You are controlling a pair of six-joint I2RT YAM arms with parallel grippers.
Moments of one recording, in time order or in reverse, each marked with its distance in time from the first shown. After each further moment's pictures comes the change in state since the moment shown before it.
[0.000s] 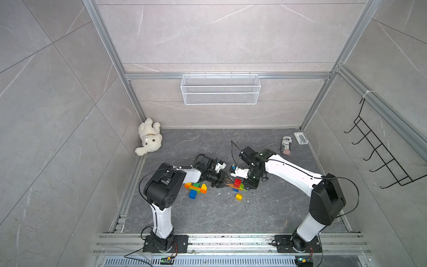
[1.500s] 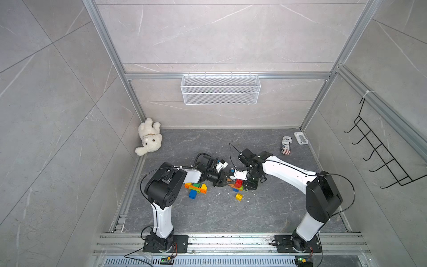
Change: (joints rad) left arm 0.012 0.019 -0.015 0.092 0.066 0.026; right arm -0.010 0.034 -0.063 0.087 0.010 -0.093
